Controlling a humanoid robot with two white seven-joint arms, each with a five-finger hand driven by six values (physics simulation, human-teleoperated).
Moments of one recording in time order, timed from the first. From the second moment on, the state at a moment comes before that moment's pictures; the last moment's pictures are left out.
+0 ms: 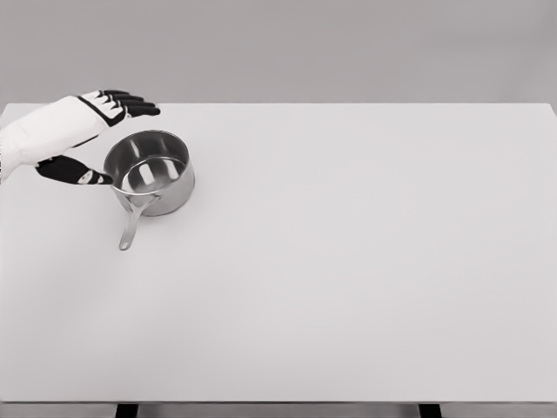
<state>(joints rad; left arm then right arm) -0.39 0.90 -0.29 -1.70 -0.19 -0.44 -0.42 0.03 0.00 0.61 -0.10 0.16 -0.05 0.37</state>
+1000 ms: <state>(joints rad) -0.66 0.92 -0.62 -1.76 -0.18 -0.61 -0.61 0.03 0.00 0.61 -0.10 0.16 -0.05 0.37</state>
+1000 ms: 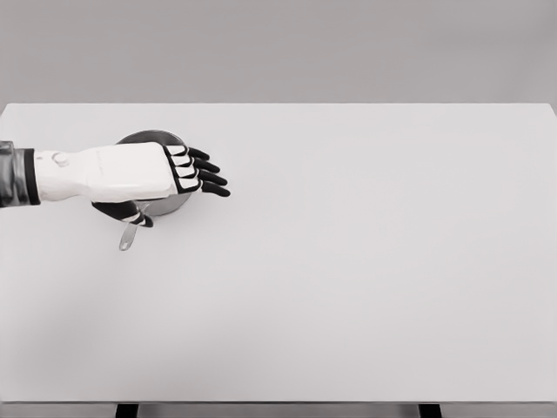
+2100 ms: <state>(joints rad) -0.68 0.96 -0.67 -1.76 -0.18 -0.61 -0.61 0.03 0.00 0.61 -0.10 0.16 -0.05 0.37</state>
